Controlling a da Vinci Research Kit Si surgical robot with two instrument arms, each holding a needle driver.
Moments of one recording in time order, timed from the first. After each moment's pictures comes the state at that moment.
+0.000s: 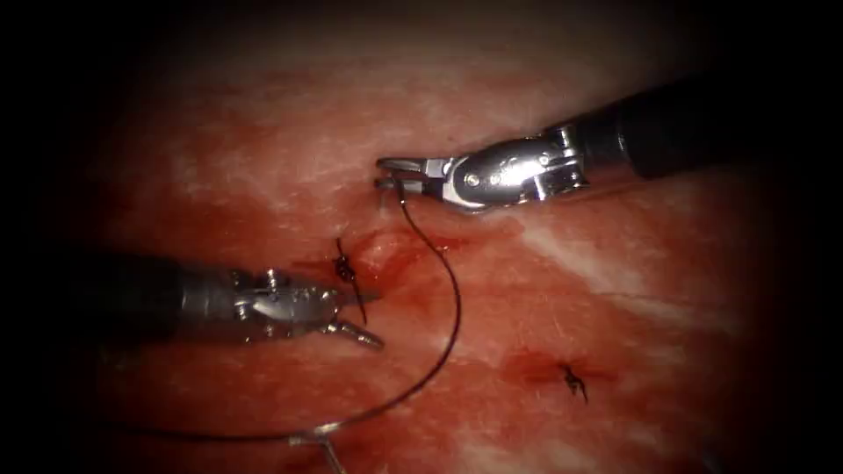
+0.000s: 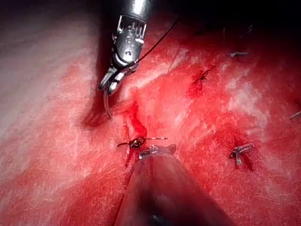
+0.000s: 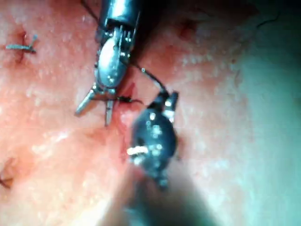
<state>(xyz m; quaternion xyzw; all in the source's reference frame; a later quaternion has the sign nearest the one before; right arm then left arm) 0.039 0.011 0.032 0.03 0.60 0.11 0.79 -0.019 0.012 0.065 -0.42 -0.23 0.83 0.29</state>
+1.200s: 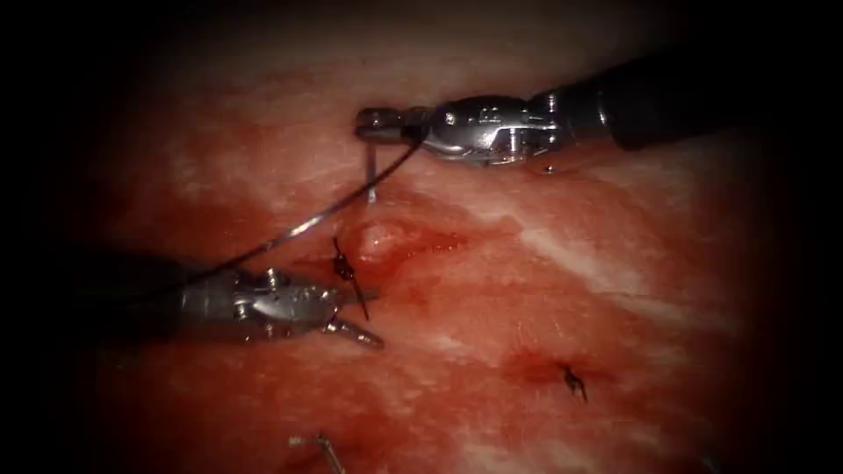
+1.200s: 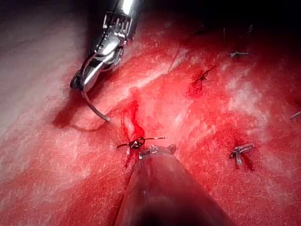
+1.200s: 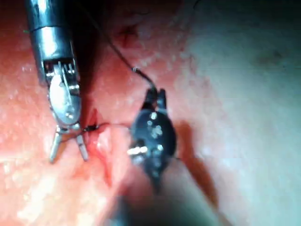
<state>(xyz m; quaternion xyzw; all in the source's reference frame) 0.041 0.015 0.034 0.15 0.53 0.22 0.80 -0.019 0.012 0.065 -0.42 -0.23 0.83 0.29</state>
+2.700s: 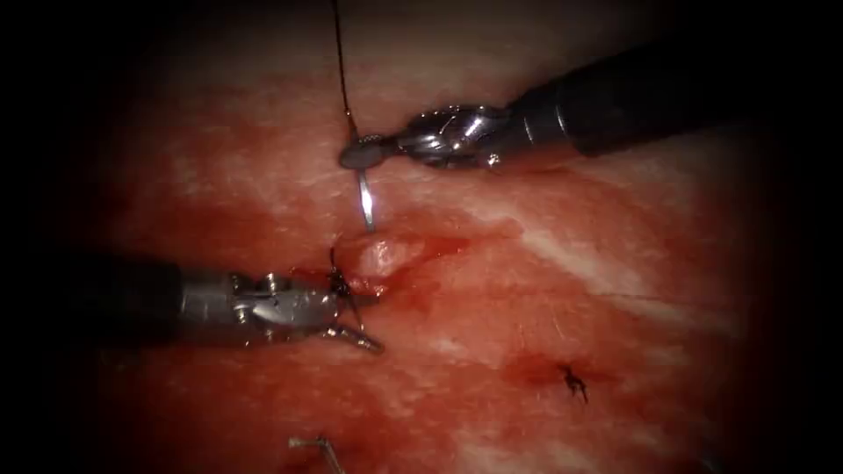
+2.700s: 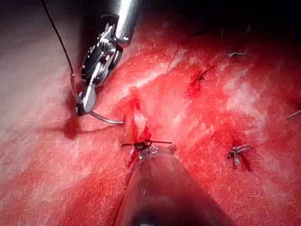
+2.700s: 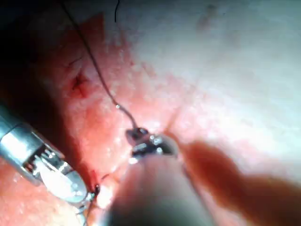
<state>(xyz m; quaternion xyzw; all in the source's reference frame) 0.042 0.011 0.036 0.46 0.38 0.38 0.71 -0.019 0.012 0.065 -0.42 -0.23 0.83 0.29</state>
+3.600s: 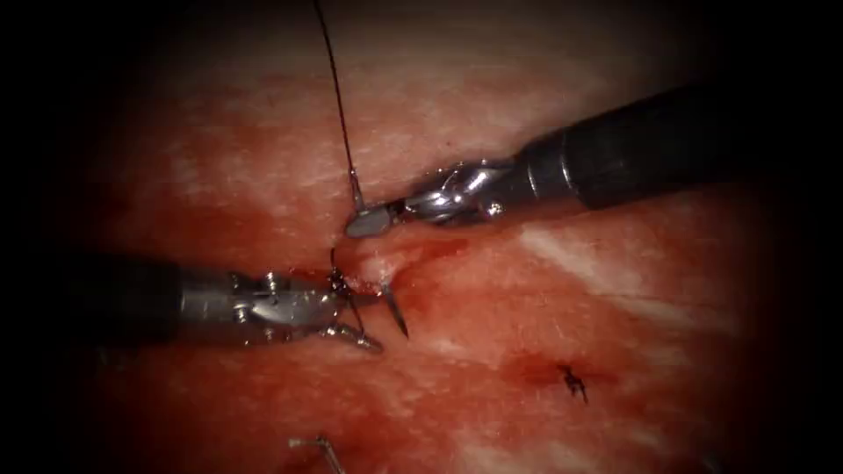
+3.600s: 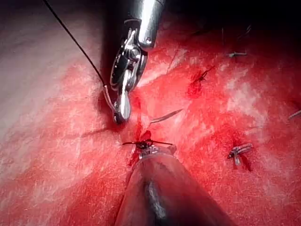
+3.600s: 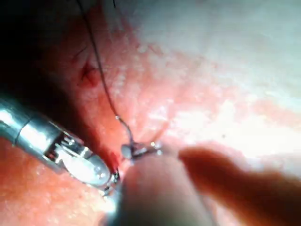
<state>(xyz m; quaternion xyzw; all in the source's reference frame) 0.041 0.005 0.034 0.53 0.34 0.41 0.66 -0.018 0.012 0.065 -0.42 -0.23 0.83 0.29</state>
